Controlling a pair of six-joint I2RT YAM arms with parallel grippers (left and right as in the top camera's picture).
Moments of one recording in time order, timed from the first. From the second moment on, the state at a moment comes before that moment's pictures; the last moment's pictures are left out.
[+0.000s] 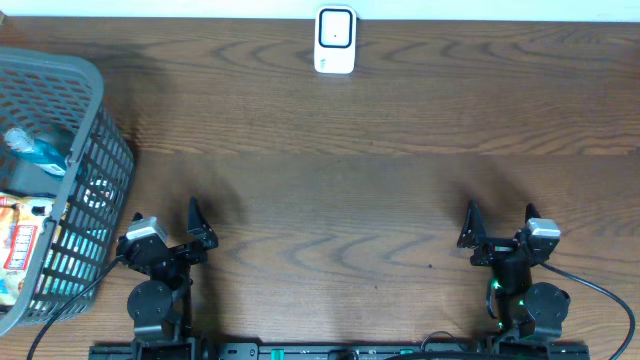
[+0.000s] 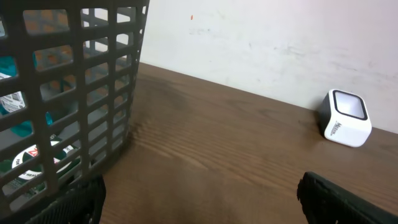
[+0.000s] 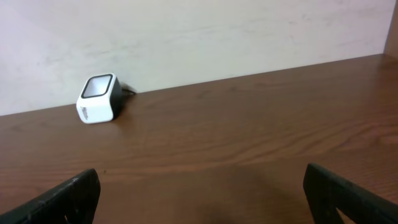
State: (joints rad) left arm 0.07 0.01 0.04 -0.14 -0.11 -0.22; right arm -0.10 0.01 0.01 -0.06 -0.10 0.17
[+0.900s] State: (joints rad) left arm 0.07 0.01 0.04 -0.14 -0.04 -0.22; right arm -0.10 0.01 0.01 -0.06 -0.10 0.17
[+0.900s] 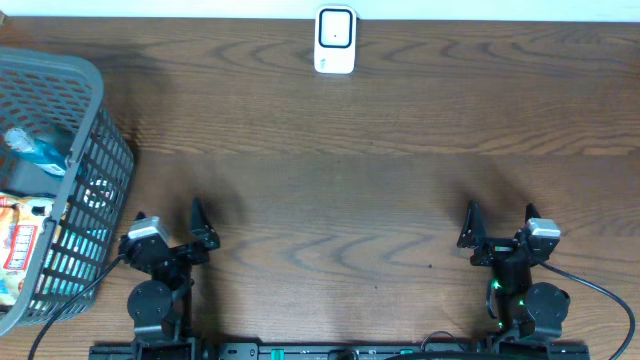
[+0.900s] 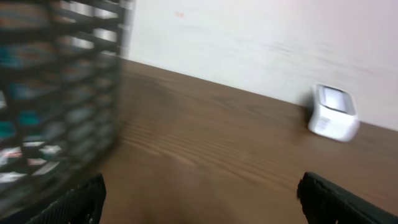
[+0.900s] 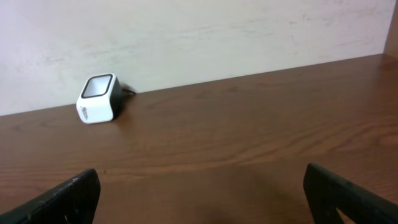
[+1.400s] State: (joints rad) left arm 0.07 0.20 0.43 -0.29 0.18 -0.26; right arm -0.10 0.01 0.01 -0.06 -0.10 0.17
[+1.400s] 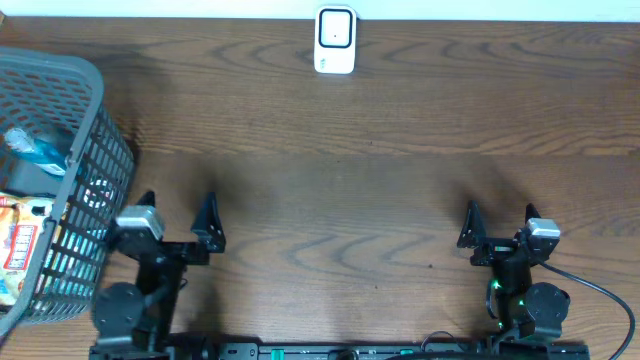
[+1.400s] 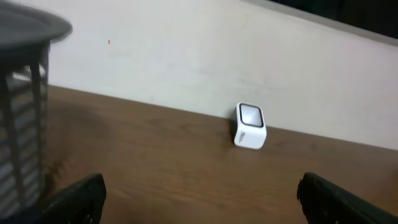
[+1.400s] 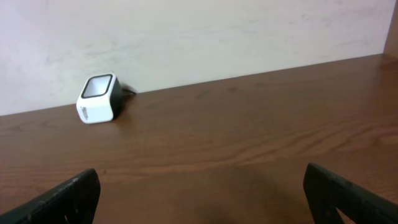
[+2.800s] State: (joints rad) left arm 0.58 1.47 1.75 -0.96 -0.13 -0.51; right arm -0.10 0.01 0.01 -0.06 -0.09 0.17
